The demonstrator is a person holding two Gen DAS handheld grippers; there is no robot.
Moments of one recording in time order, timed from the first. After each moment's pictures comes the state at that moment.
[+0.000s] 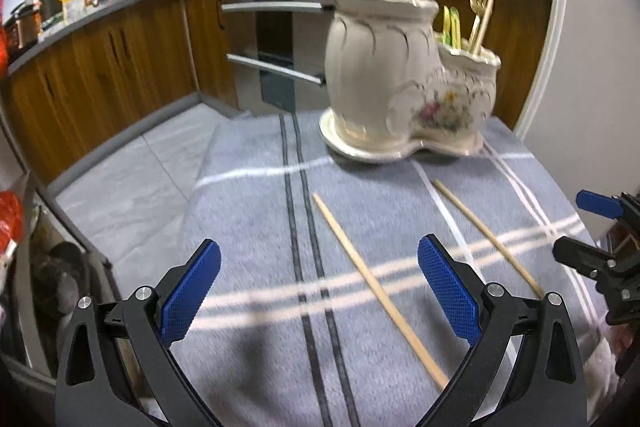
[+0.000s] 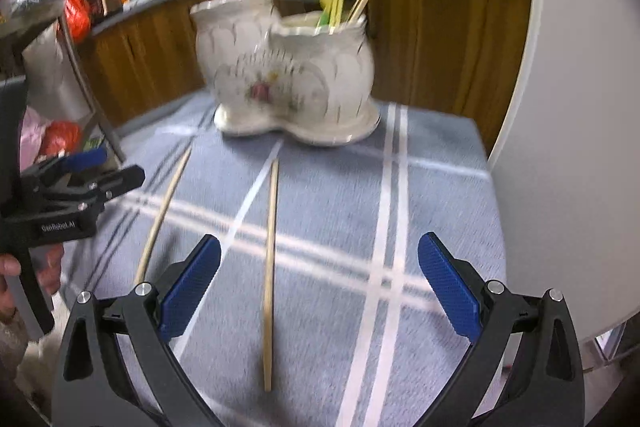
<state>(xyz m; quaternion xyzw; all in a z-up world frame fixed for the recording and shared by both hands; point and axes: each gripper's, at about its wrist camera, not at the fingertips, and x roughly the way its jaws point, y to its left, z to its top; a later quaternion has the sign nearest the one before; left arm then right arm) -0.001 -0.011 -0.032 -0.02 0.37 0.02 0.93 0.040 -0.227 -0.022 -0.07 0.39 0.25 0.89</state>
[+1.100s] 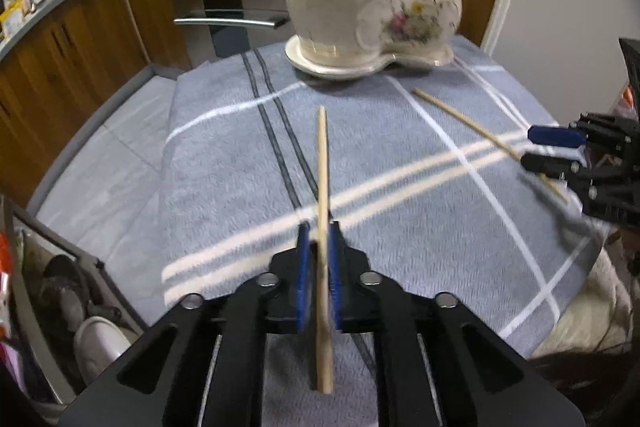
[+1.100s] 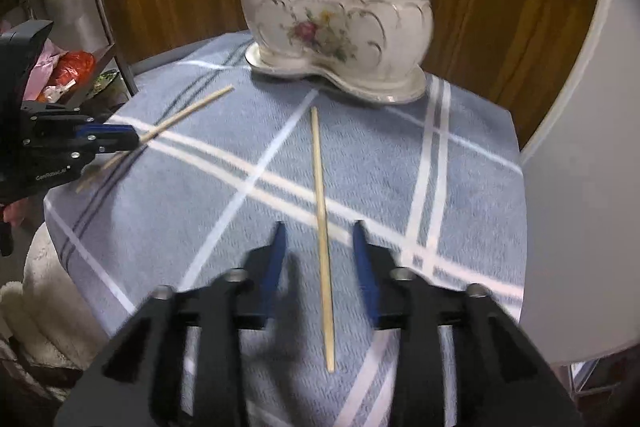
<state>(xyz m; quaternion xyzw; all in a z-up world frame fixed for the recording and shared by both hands) -0.008 0.004 -0.045 0.03 0.46 -0.07 0.89 0.041 -0.197 -0.031 -0.15 0.42 0.29 0.85</state>
